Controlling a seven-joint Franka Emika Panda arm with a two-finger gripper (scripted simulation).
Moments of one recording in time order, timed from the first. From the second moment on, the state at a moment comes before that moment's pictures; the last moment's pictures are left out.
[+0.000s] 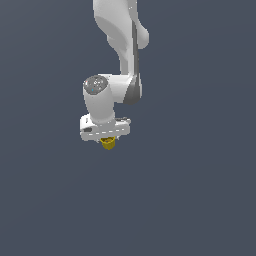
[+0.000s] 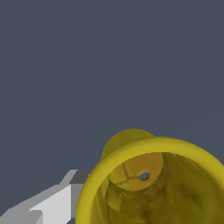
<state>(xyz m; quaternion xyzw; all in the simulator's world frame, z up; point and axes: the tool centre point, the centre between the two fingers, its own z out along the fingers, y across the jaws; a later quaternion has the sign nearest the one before) -0.023 -0.091 0.113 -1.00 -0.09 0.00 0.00</state>
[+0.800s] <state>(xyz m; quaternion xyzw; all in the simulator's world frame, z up) -0.088 -0.148 0.253 -1.00 -0.09 0.00 0.00</state>
